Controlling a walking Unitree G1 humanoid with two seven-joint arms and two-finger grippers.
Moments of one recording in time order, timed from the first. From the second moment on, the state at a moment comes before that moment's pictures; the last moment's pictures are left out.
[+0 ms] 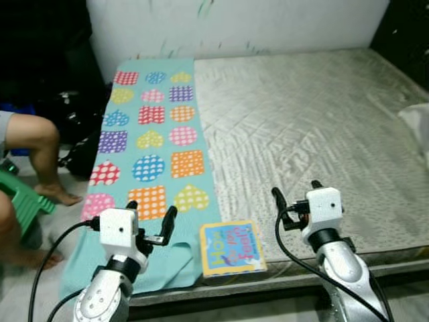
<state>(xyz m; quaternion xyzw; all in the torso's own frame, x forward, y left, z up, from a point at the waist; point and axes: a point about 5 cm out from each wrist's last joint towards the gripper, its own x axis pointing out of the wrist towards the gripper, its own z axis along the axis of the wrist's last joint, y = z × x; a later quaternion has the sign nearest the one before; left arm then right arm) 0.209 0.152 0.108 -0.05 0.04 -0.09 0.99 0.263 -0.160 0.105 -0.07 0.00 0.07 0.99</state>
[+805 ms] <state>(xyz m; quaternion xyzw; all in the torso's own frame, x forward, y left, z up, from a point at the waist) 0.210 0.153 0.109 -0.05 0.04 -0.09 0.99 0.265 -0.157 0.107 -0.07 -0.01 0.08 0.99</state>
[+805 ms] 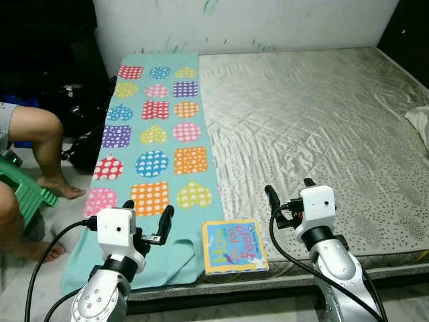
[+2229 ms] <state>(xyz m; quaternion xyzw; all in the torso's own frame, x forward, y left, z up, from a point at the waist) 0.271 0.160 0.088 -0.03 -0.01 -0.07 1.00 0.310 -0.167 0.106 -0.05 -0.06 0.01 1.00</state>
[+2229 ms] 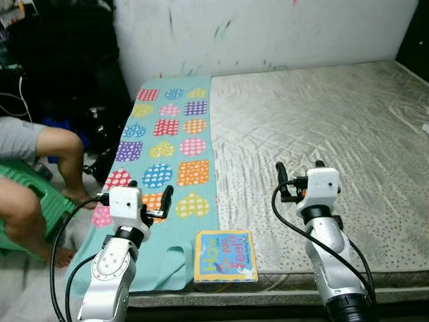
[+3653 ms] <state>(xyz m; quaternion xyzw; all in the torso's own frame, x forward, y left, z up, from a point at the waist) 0.249 0.178 0.080 -0.05 -0.02 0.03 1.00 0.314 -0.127 0.094 -0.05 -0.04 0.11 0.99</state>
